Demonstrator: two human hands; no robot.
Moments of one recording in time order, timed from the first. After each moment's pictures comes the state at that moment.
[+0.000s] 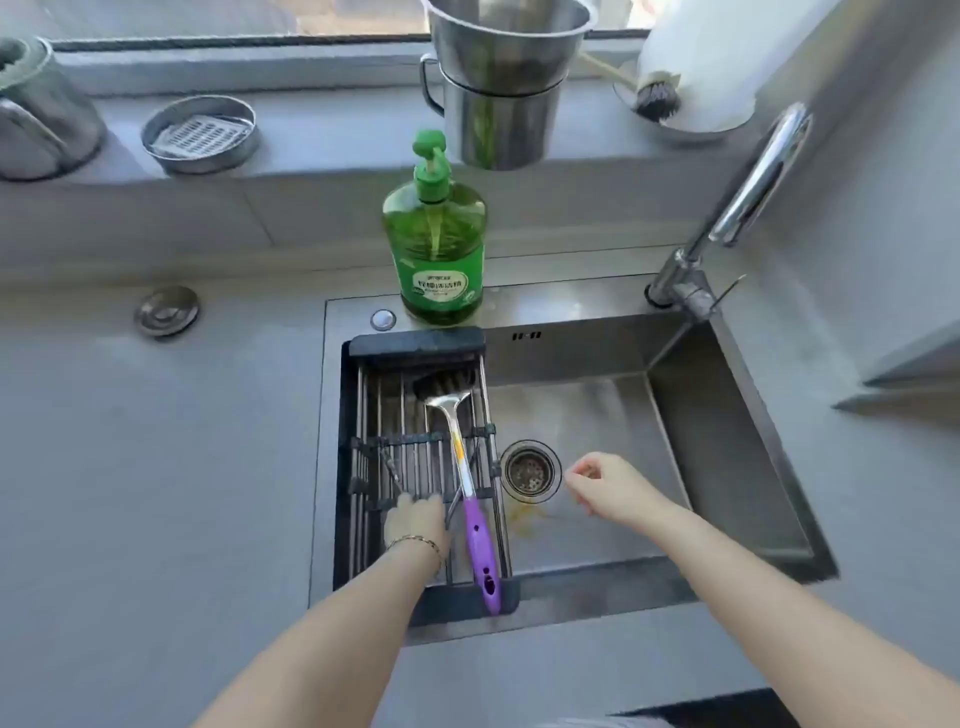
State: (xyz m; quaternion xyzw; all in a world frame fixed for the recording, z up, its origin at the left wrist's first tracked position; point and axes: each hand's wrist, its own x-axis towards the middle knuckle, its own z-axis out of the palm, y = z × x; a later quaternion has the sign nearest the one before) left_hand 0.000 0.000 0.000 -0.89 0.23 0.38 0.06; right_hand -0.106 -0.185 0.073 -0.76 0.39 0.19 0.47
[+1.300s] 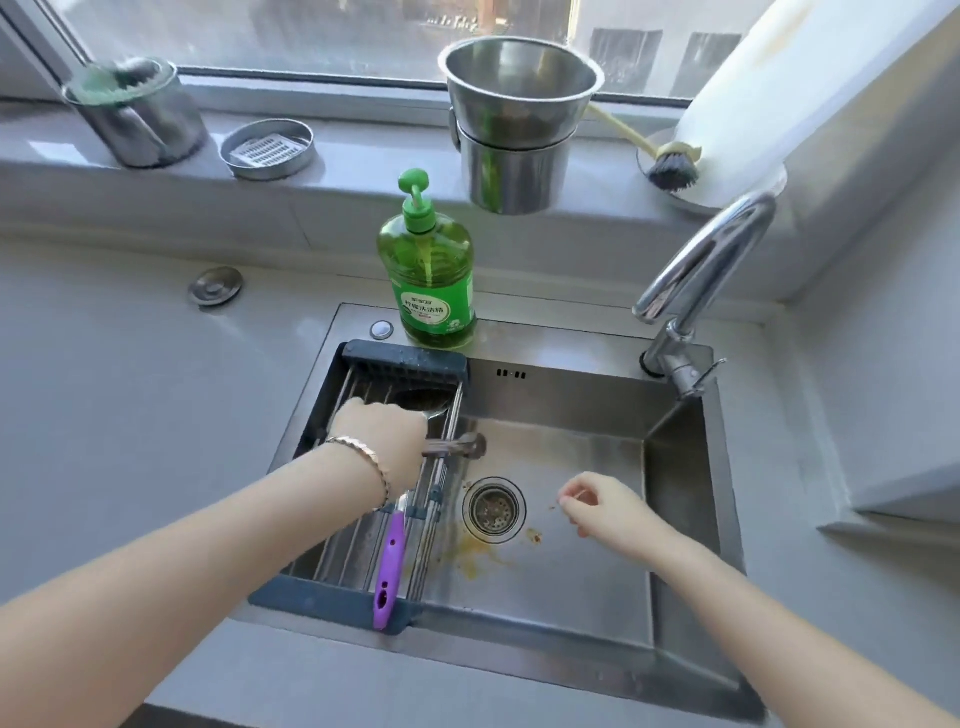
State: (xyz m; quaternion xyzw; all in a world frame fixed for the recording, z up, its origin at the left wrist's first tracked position) left_hand -0.008 -0.102 0.184 -0.91 0.29 0.21 0.21; right_hand -0.128 -0.295 0.091 -0.83 0.23 0.23 0.46
